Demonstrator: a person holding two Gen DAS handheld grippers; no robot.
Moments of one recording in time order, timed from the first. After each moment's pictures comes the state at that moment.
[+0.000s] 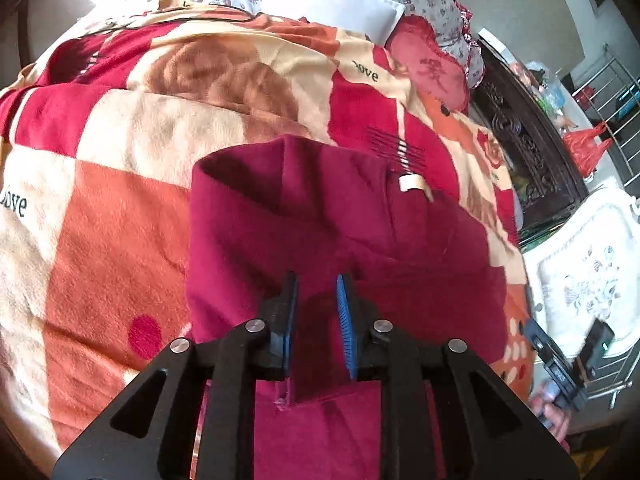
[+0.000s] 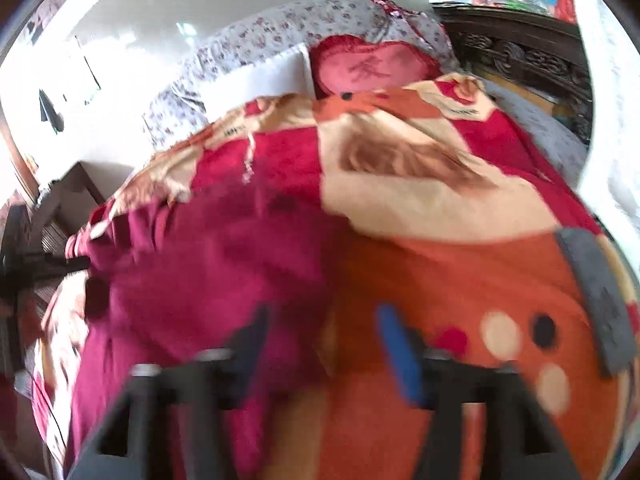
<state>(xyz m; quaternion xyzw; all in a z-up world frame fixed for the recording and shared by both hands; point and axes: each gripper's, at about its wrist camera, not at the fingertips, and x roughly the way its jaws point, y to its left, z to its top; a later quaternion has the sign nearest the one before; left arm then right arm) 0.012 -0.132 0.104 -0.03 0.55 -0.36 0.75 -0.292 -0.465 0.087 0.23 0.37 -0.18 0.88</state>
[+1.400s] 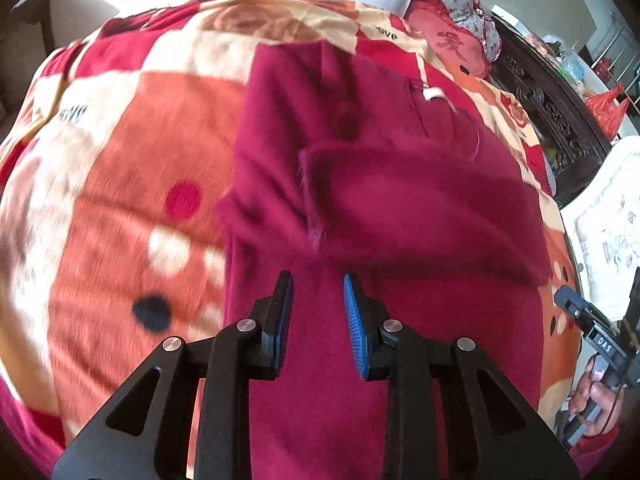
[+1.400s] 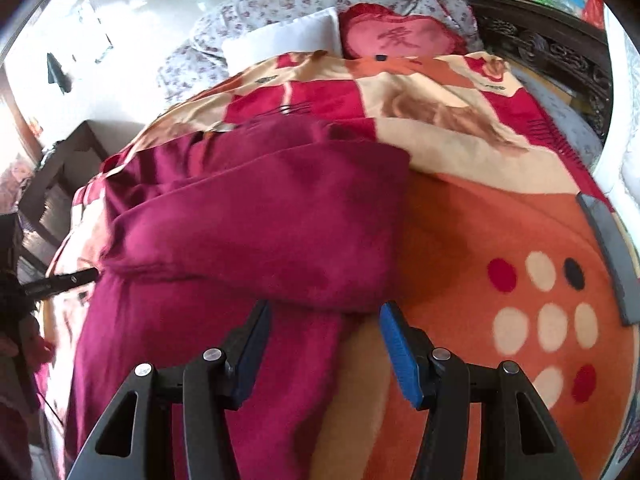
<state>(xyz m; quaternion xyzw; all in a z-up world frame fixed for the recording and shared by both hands) -0.082 -0.082 0.066 0.03 0.54 -0.31 0.79 -0.305 -0.395 0.078 0.21 0.43 -0.15 0.86</state>
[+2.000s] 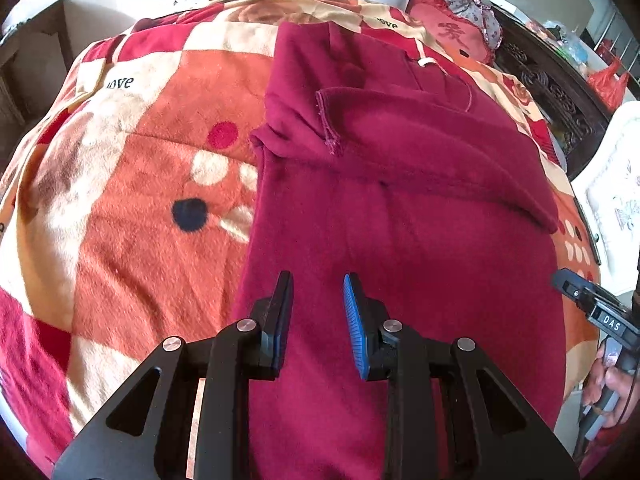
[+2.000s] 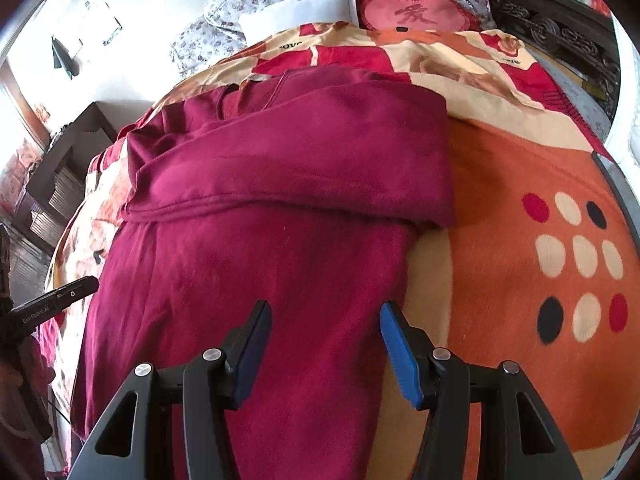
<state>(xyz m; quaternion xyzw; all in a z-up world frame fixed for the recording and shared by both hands) -0.146 -0.048 0.063 0.06 0.52 -0.29 0.80 -0.321 -0.345 0.060 0.22 0.46 -0.13 0.85</state>
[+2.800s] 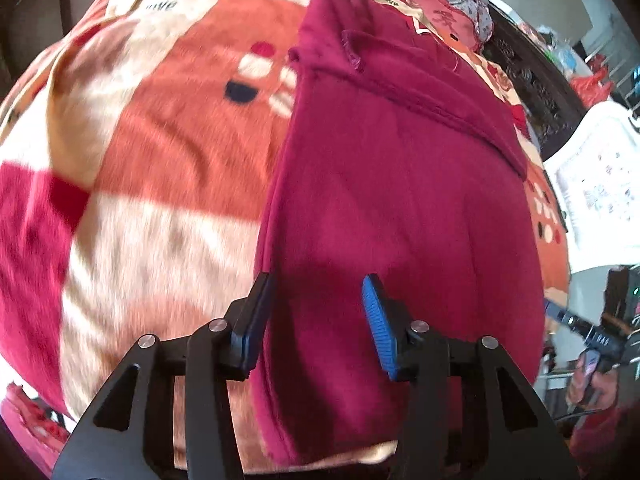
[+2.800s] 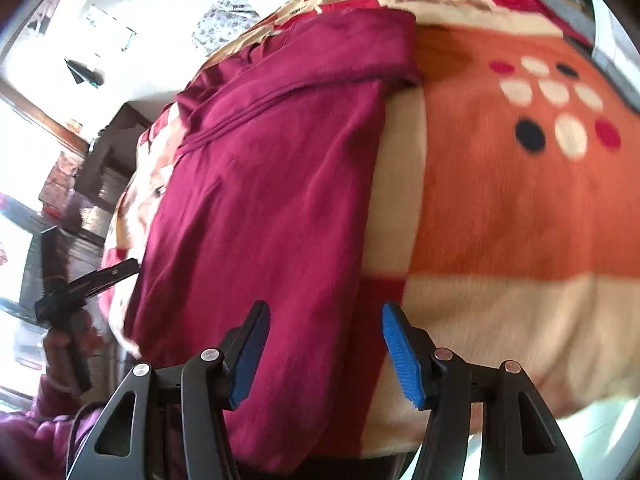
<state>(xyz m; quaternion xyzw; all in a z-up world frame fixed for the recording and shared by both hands) -0.200 0.040 0.050 0.01 0.57 -0.31 0.76 -0.445 -0.314 0.046 0.33 0.48 -0.04 0.81</state>
